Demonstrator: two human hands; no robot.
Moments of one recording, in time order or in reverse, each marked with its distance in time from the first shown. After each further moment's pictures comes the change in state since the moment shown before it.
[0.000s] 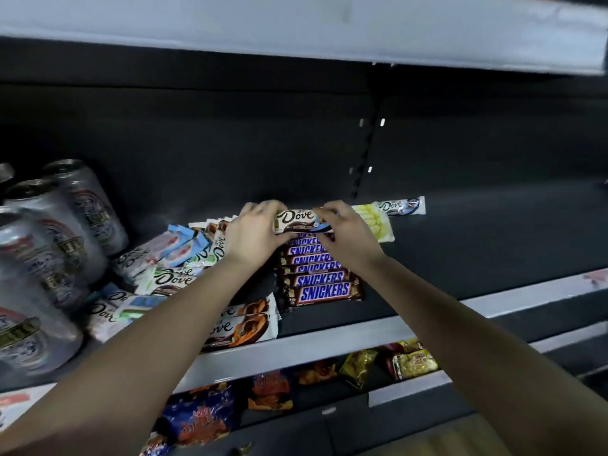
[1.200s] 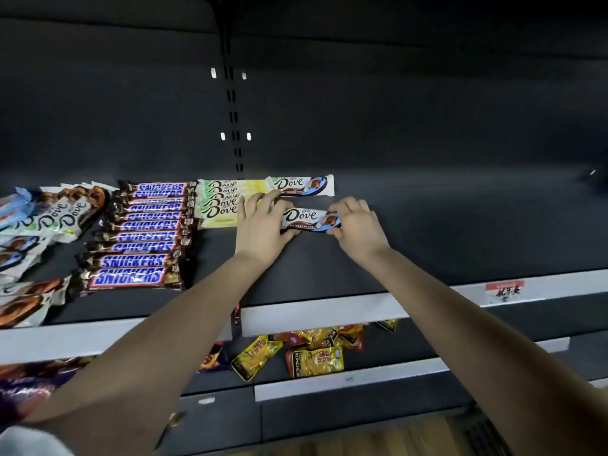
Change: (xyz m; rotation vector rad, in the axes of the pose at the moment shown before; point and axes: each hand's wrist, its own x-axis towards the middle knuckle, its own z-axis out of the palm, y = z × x) left_hand 0.041 0.223 0.191 0.110 -0.022 -0.071; right_hand -0.054 0.288 -0.042 -0.090 -0.111 0.058
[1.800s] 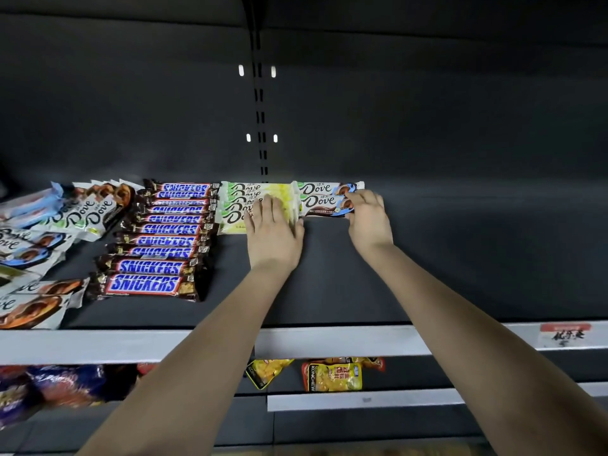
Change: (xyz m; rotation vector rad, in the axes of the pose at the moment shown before) left_hand 0.009 -0.005 0.013 0.055 -0.081 -0.399; right_hand 0.061 -0.004 0.038 0.175 0.107 0.105
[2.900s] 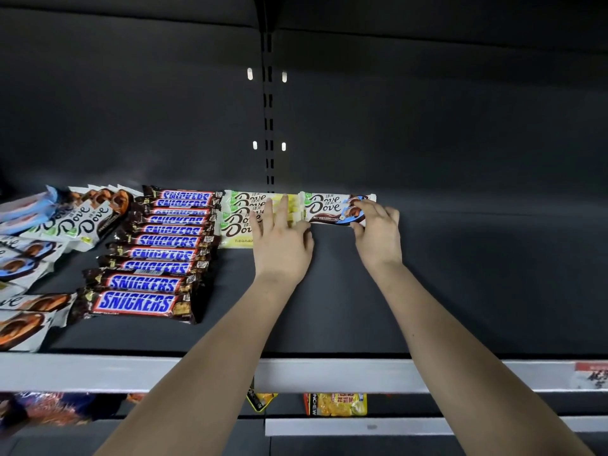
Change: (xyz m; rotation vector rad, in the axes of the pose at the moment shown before) left_hand 0.012 0.001 -0.002 0.075 0.022 0.140; right_hand 0.009 0.003 0.016 0.111 0.109 0.041
